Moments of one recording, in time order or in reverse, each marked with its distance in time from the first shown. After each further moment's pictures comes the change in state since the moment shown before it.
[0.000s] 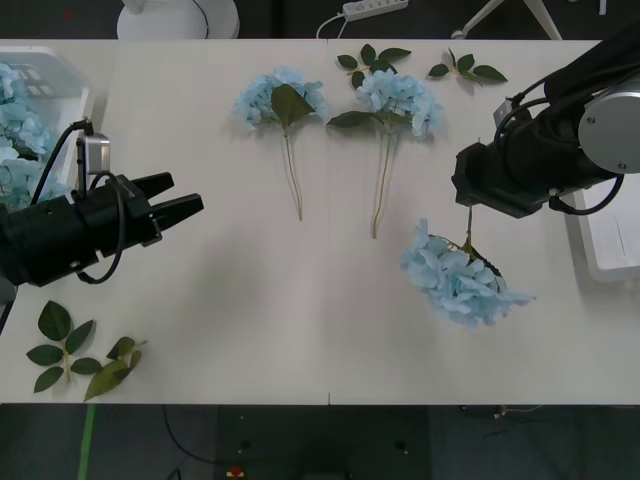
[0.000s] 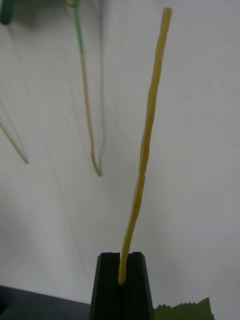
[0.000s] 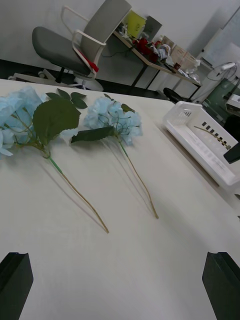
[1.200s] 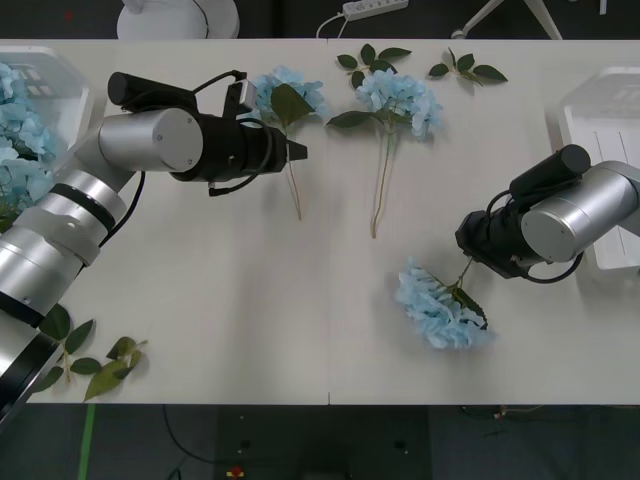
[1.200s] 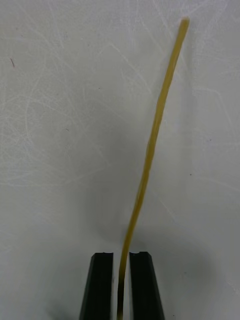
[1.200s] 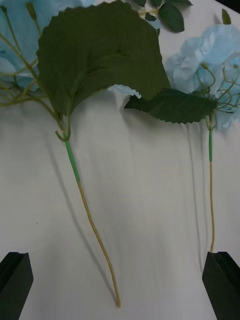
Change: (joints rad) right arm 0.057 0.071 0.265 0.308 0.208 -0.299 -0.287; left arm -0.660 -0.106 -0.499 0.439 -0.843 -0.146 1.167
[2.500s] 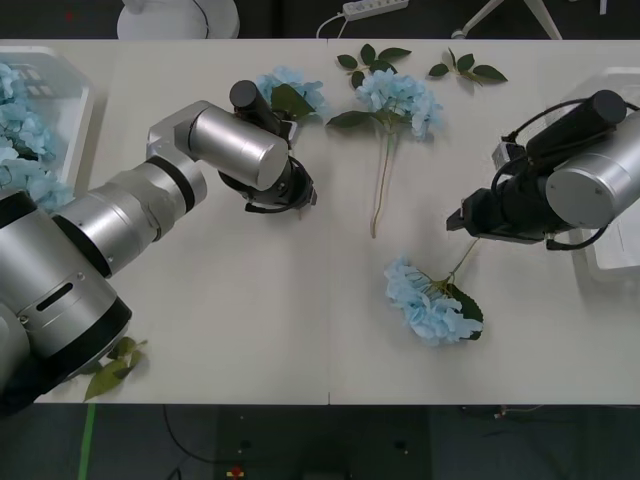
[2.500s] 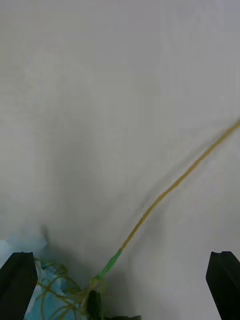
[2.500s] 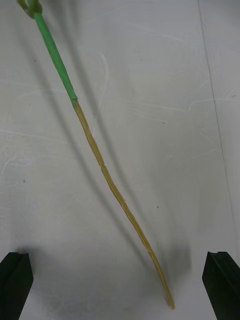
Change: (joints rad) right arm 0.000 -0.061 -0.153 -0.211 -0.016 0.191 0.512; left arm -0.257 -0.156 -0.335 0.378 -0.248 0.092 0.174
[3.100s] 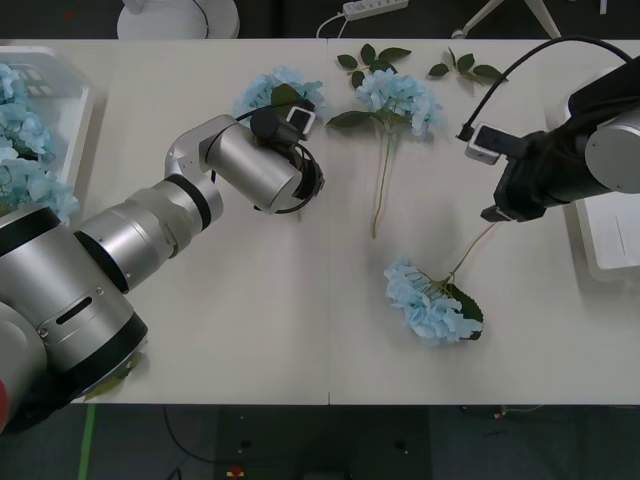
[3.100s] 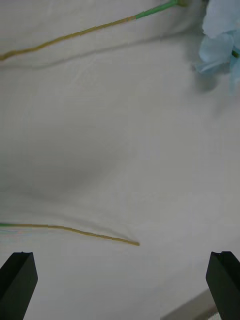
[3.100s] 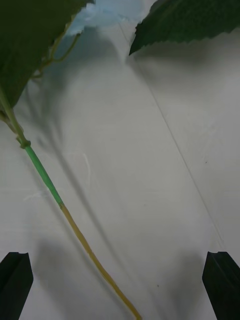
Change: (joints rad) right arm 0.000 -0.031 -0.122 -0.004 -0.003 -0.020 1.271; left arm 0.034 -0.050 -0.003 0.016 -0.257 -0.223 0.000
